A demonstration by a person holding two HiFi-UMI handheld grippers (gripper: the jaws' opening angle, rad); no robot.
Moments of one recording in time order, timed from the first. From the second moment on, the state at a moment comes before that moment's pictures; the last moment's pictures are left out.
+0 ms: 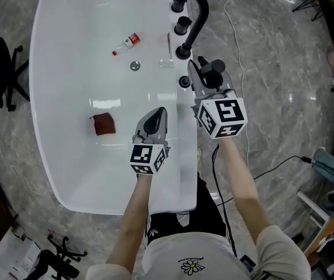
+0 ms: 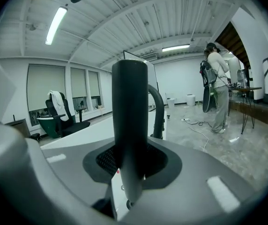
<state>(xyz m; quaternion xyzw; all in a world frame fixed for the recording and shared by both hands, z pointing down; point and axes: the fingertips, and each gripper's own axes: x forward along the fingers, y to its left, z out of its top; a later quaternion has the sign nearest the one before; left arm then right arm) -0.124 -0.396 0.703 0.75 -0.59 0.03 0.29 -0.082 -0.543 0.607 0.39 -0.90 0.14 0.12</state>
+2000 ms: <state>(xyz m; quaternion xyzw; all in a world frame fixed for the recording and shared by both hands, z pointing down) -0.090 -0.234 0.378 0.78 -0.61 -0.09 0.10 -0.028 -0.250 0.414 0.35 -0.93 0.14 0.05</state>
